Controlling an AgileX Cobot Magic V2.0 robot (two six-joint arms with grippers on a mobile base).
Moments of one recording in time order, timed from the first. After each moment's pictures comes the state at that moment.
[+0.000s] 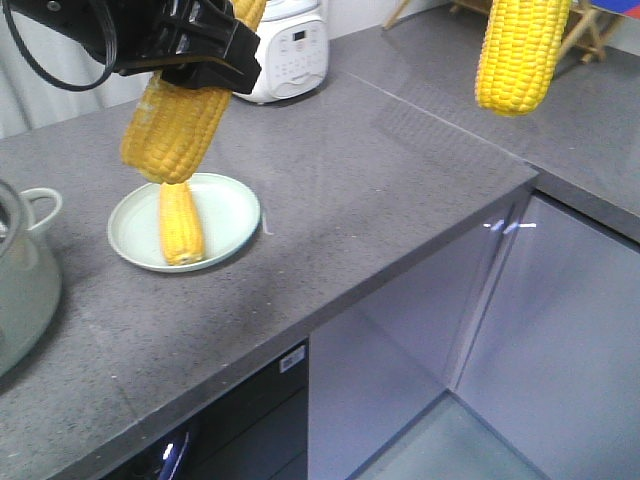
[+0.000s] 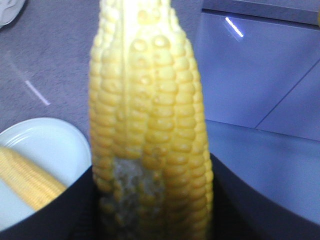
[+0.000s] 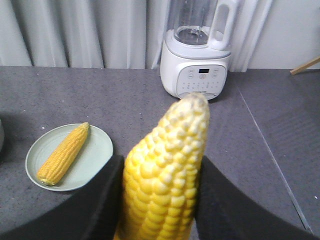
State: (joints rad) left arm -0.57 1.57 -2.01 -0.08 1.25 0.05; right arm 0.07 1.49 -2.02 0.53 1.11 -0.45
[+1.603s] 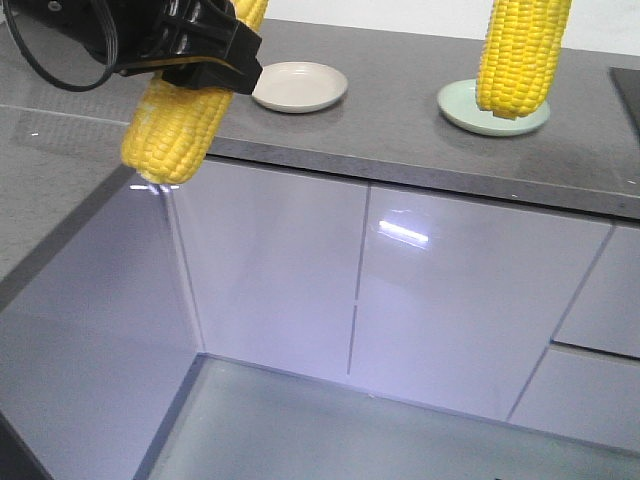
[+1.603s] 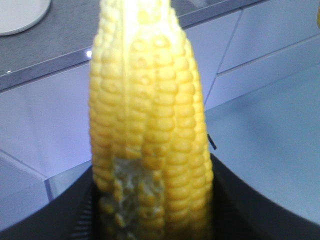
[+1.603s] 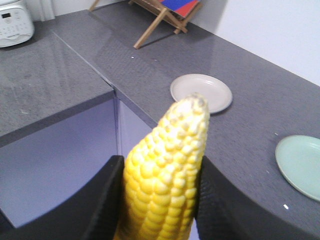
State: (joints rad) left arm -0.57 1.57 -2.01 -0.08 1.25 0.05; right arm 0.07 1.49 -2.02 0.53 1.11 -0.45
